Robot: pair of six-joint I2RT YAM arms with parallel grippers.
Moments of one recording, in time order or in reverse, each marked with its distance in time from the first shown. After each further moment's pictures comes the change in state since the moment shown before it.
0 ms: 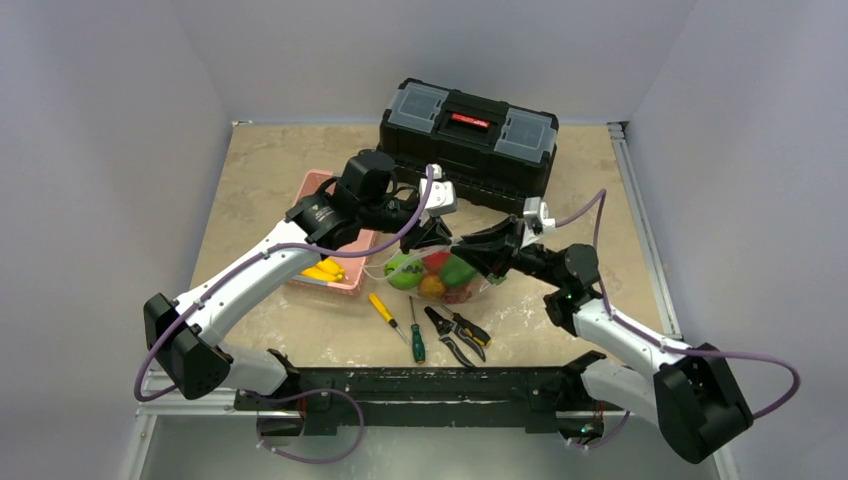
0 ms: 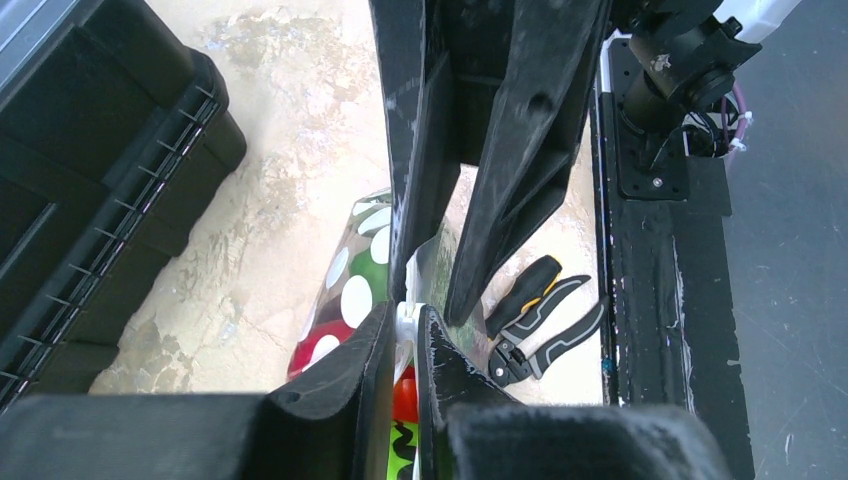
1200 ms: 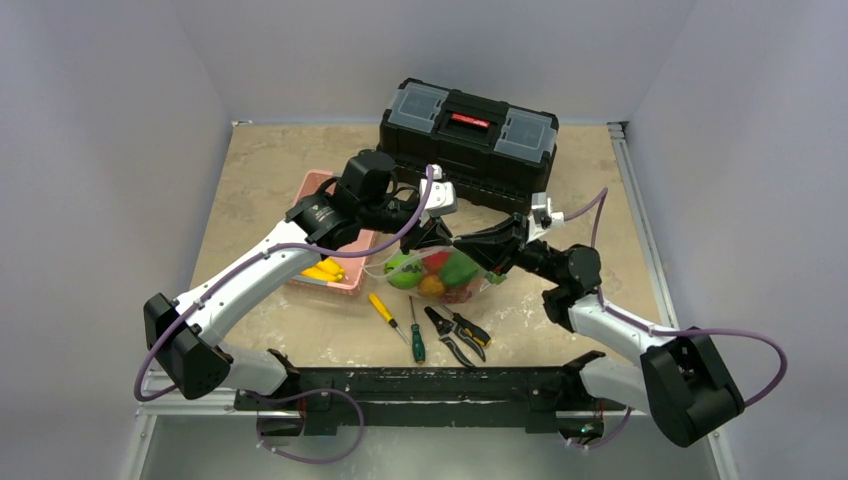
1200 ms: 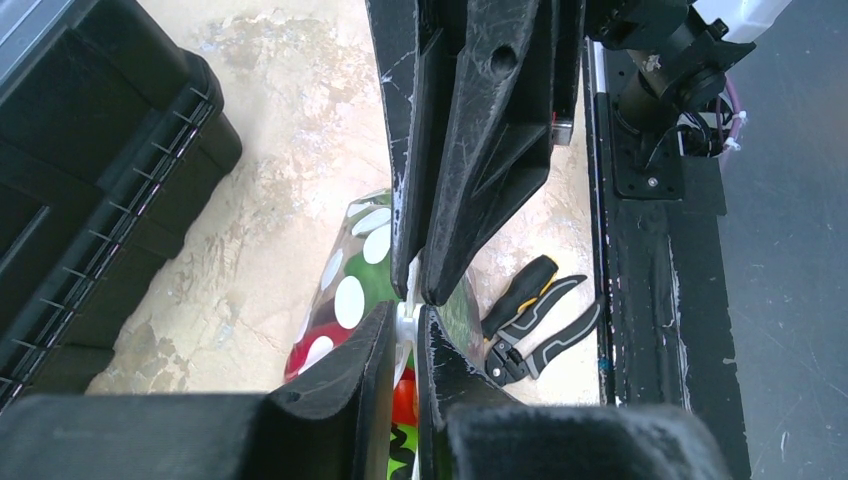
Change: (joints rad) left arm 0.000 0.000 0.000 -0.002 0.008 0.000; right arm -0.042 0.048 -0.024 0.228 -0.015 0.194
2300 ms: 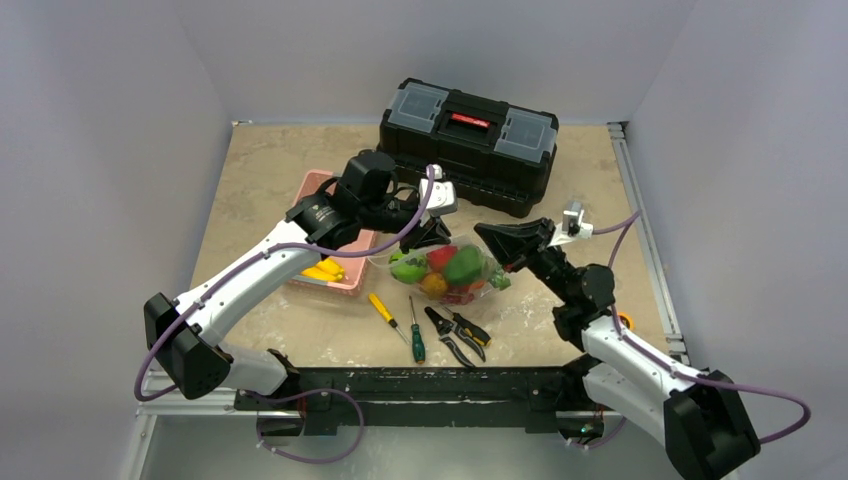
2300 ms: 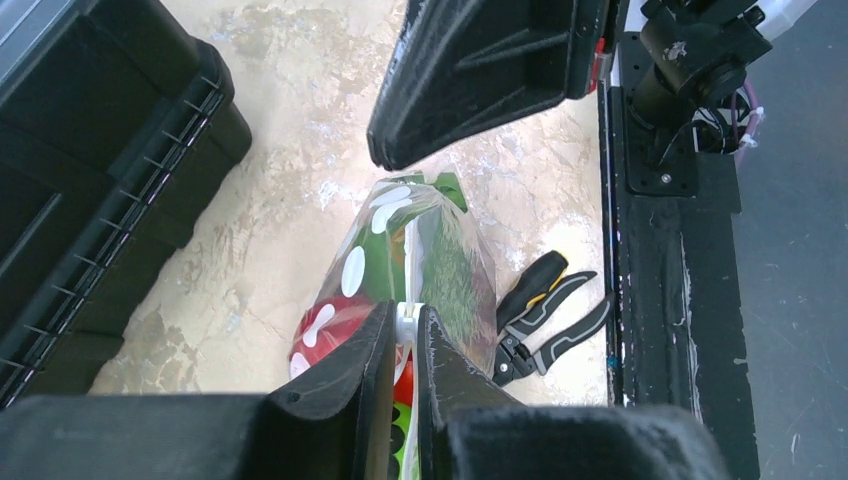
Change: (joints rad) left arm -0.001 0.001 0.000 -0.002 -0.024 0.005; right arm 0.014 -0.215 -0.083 -0.130 0.325 0.005
